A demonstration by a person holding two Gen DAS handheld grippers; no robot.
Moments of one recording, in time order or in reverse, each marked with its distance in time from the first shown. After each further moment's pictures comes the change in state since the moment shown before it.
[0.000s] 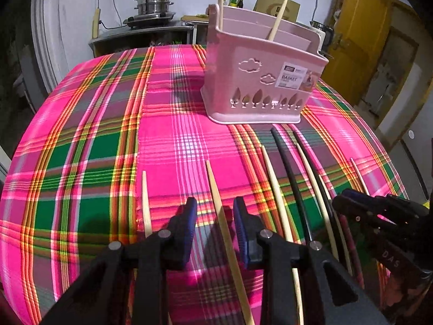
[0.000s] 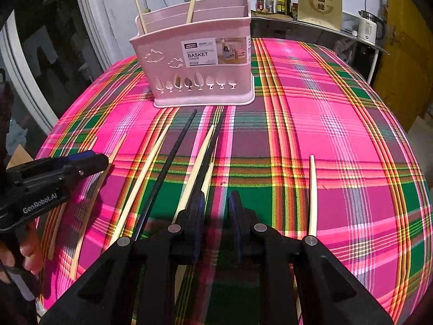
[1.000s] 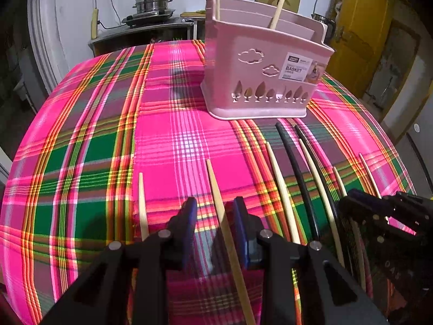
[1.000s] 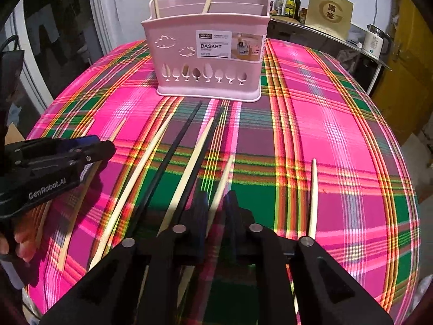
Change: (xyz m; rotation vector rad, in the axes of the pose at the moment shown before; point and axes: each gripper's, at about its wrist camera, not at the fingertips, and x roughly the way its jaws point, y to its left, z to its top) left arm 0.010 -0.004 0.004 0.028 0.027 0.035; right arm 0.006 0.012 0.002 -0.085 0.040 -0.062
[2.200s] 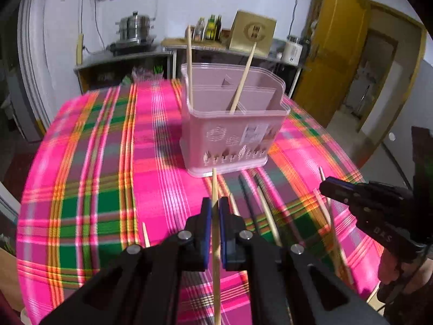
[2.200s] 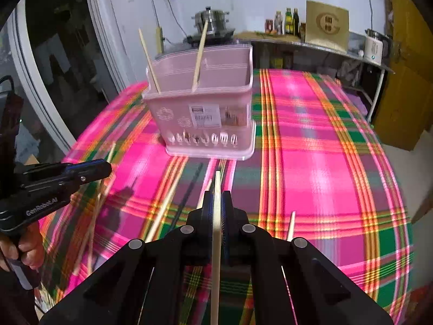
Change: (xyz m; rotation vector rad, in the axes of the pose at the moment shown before) left arm -0.077 -0.006 0.045 0.048 -0.131 -0.117; right arm -0.057 -0.033 0.047 0.063 -0.159 0.117
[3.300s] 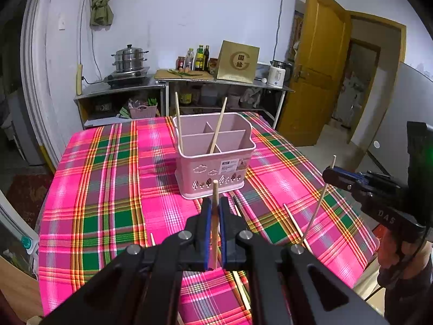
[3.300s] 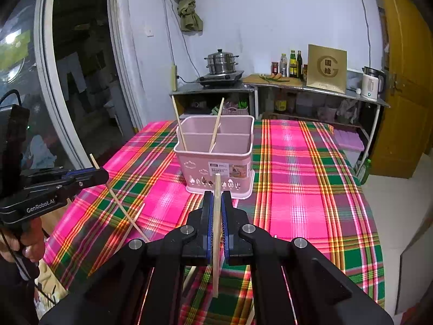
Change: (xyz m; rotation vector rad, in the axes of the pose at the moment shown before) left arm -0.077 -0.016 0.007 0.051 -0.128 -0.025; right arm -0.090 0.011 0.008 -0.055 -0.186 0.027
